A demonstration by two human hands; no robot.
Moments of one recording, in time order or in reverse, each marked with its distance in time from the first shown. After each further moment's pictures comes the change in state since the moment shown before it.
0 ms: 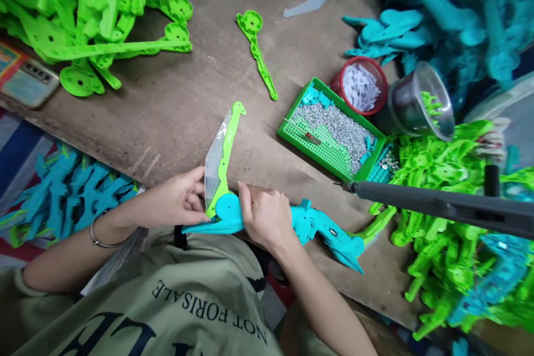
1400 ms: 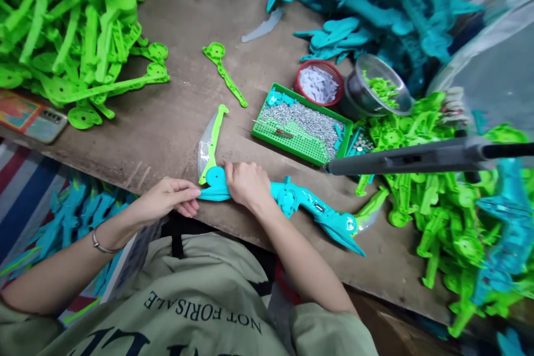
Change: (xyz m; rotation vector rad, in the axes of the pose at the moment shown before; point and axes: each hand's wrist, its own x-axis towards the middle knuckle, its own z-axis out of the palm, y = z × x) left_hand 0.010 -0.010 0.001 0.021 0.204 -0.205; right_hand 0.034 -0.003 -0.014 0.028 0.001 0.157
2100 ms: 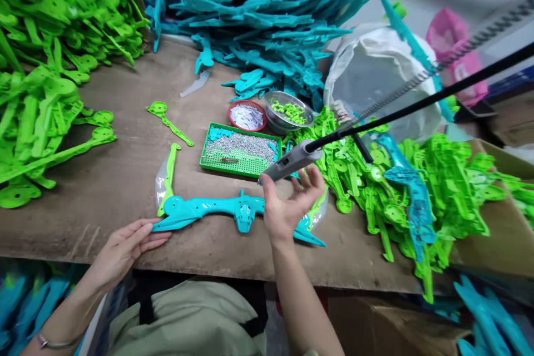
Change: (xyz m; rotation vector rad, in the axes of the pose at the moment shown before) left_hand 0.009 -0.011 0.013 -0.222 0.173 0.195; right_hand -0.036 0.122 -0.003 0.827 1.452 0.157
